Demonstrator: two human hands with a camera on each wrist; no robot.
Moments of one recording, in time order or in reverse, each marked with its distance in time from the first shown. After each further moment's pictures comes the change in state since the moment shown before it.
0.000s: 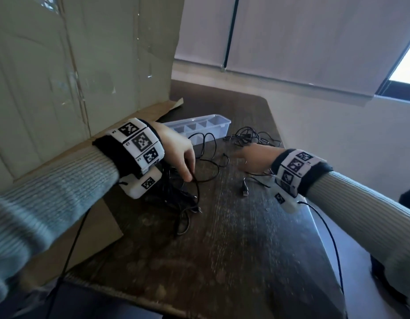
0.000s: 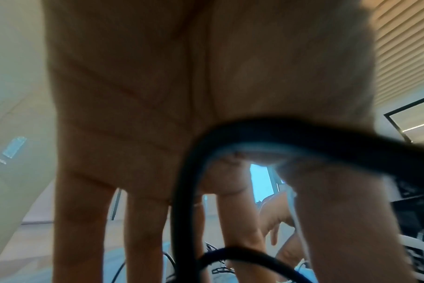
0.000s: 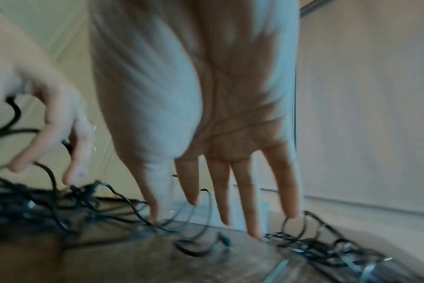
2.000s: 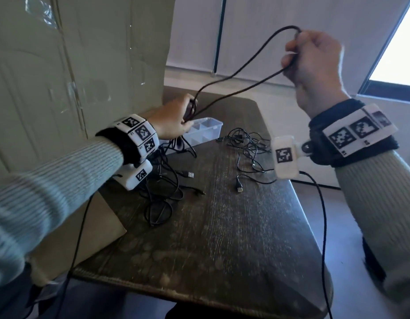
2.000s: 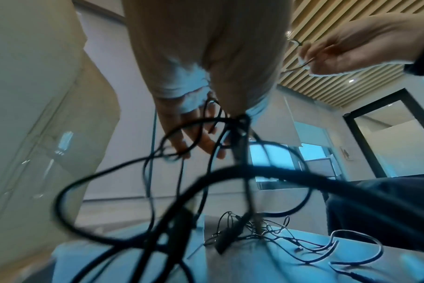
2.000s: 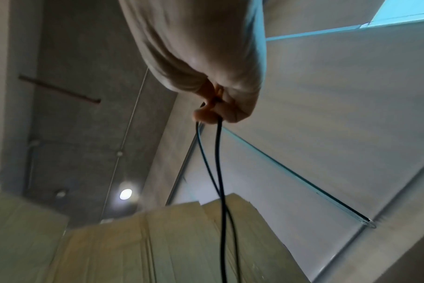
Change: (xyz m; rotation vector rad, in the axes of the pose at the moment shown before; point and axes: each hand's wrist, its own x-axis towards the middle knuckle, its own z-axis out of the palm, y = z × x) left_hand 0.025 -0.030 -0.015 -0.242 0.937 0.170; right_hand -0.093 0.016 -0.127 1.634 1.330 0.085
